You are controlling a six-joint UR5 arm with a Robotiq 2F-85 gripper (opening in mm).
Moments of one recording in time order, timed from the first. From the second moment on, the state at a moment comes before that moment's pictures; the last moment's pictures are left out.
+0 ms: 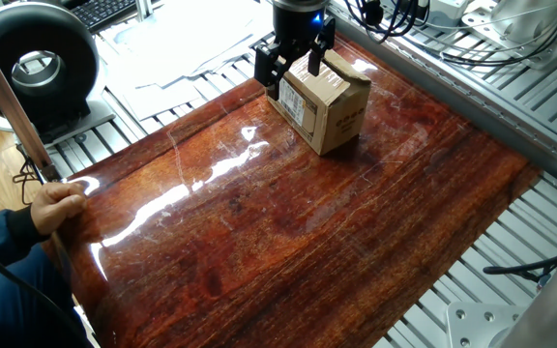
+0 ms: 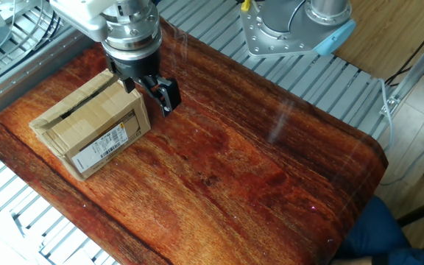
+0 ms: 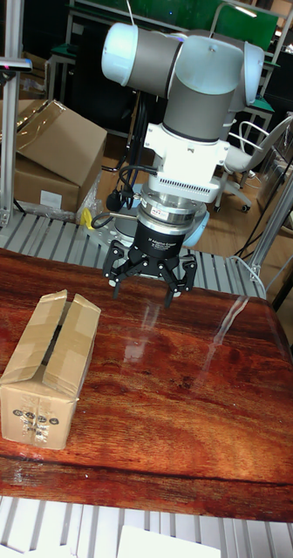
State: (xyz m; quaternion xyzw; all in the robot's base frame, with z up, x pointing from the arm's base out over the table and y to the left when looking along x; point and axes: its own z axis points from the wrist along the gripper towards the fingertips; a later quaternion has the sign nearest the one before) arm 0.544 0.002 0.190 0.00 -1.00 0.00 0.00
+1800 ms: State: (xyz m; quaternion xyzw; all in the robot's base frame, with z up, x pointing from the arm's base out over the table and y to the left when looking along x) arm 0.491 0.018 0.193 -0.08 -0.99 -0.01 0.10
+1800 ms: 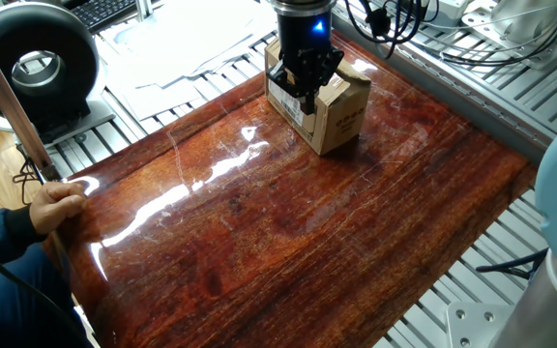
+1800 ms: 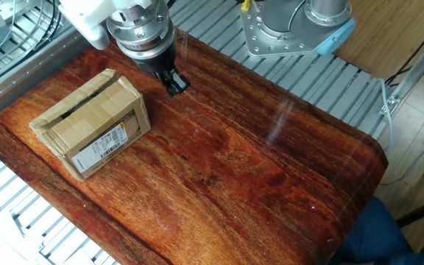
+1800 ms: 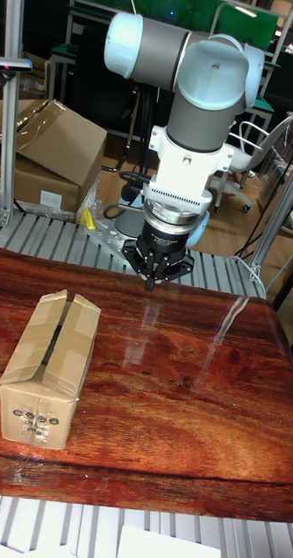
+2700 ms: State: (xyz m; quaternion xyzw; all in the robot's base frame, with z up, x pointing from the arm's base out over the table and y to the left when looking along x) arm 0.490 0.017 0.193 -0.08 -0.99 -0.01 0.10
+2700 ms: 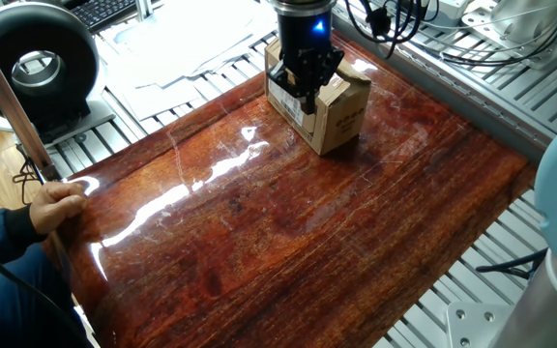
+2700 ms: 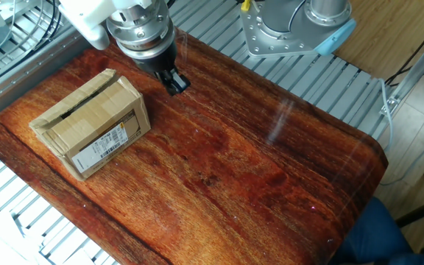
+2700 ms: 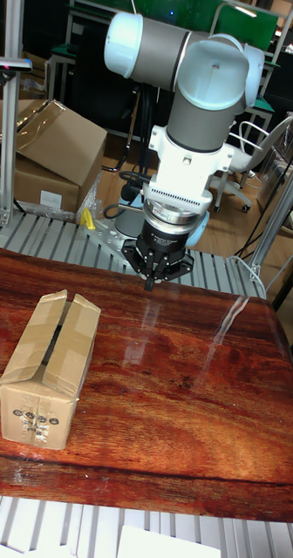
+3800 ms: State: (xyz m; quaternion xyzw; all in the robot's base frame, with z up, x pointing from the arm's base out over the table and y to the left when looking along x) arm 0.495 0.004 0.197 -0.07 -0.99 -0.01 0.10
